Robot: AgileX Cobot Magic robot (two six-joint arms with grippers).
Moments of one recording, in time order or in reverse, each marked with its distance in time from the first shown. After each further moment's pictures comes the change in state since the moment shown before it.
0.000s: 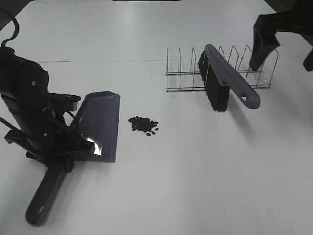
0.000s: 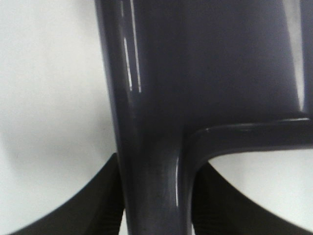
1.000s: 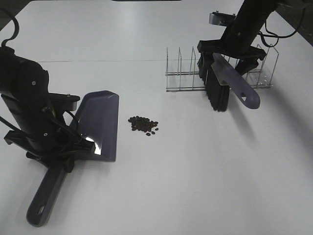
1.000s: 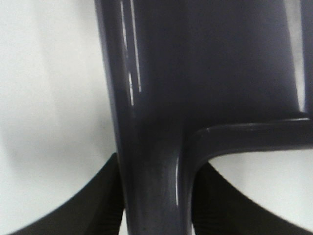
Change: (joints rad) left arm -0.001 0.000 0.000 0.000 0.006 -0.018; right arm 0.022 0.651 -0.618 0.119 0.002 -0.036
